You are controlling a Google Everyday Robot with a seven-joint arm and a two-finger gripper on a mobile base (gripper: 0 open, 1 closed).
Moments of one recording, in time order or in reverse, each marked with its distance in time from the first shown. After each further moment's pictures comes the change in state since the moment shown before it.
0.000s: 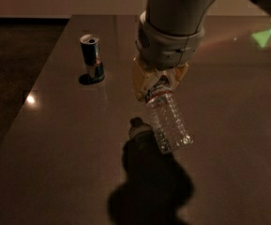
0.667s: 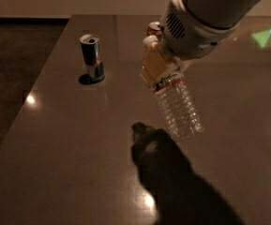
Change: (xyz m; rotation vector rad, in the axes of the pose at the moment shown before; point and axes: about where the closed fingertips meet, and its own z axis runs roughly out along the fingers) arm -0.004 -0.010 -0.036 -0.059 -0.228 -0.155
